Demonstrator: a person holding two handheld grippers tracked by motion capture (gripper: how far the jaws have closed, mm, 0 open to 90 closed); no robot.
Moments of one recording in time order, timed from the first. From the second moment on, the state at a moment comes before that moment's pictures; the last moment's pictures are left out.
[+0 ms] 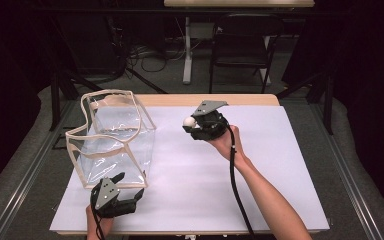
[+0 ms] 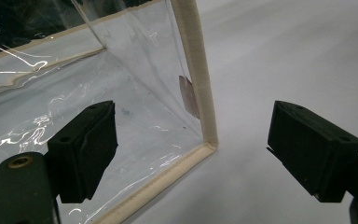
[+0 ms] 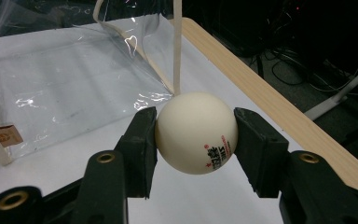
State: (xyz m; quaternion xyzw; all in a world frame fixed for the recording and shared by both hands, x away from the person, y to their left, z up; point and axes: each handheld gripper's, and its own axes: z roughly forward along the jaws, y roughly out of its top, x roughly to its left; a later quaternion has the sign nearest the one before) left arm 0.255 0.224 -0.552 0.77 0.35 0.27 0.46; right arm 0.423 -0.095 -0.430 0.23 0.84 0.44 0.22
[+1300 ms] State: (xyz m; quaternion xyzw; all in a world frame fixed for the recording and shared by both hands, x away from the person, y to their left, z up) left arm 0.255 0.225 -0.552 0.77 0.35 0.27 0.46; right arm 0.433 -0.059 -0.409 0.21 0.85 0.44 0.22
